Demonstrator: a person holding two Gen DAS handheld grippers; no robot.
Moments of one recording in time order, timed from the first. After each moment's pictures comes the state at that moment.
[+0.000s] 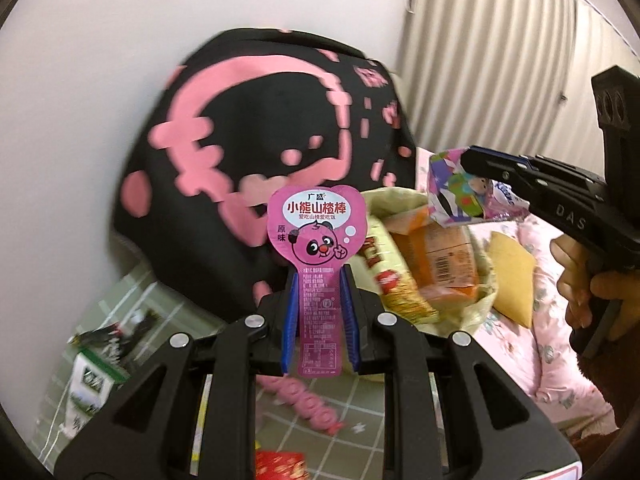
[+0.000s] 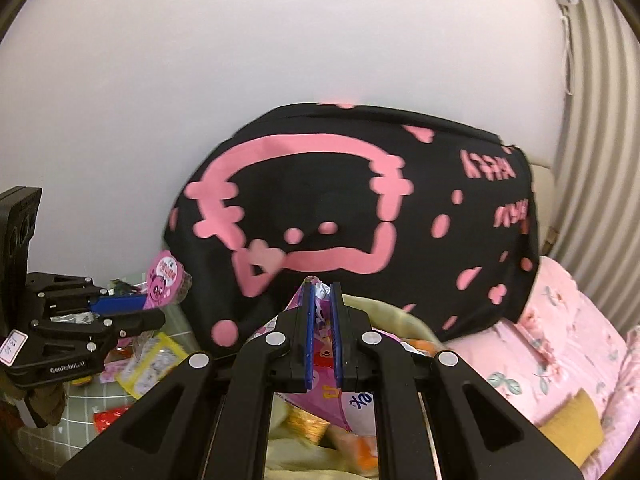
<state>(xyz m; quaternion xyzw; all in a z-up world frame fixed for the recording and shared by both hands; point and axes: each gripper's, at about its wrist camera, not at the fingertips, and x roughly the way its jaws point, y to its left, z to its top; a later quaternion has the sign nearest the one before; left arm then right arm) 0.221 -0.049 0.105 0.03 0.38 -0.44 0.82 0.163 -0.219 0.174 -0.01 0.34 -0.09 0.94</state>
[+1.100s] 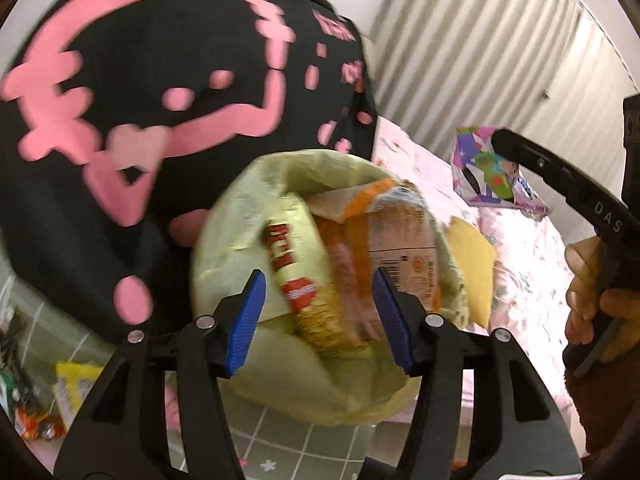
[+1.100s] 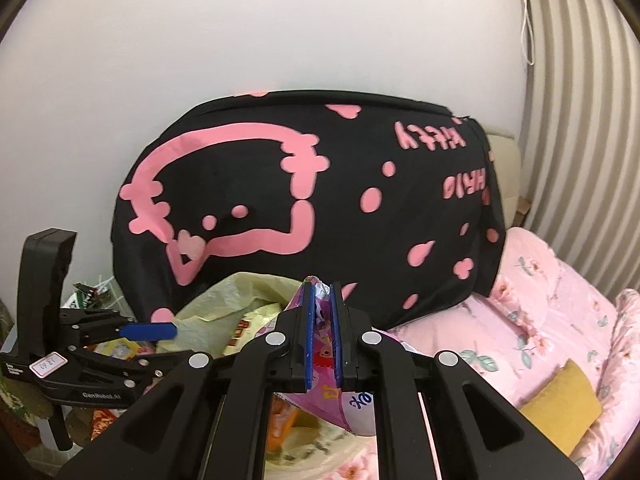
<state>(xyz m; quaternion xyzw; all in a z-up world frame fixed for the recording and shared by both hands) 0.227 -0.136 0.058 -0.01 0.45 -0.46 0.76 0.137 -0.294 0.161 0.03 0.35 -0.13 0.93</state>
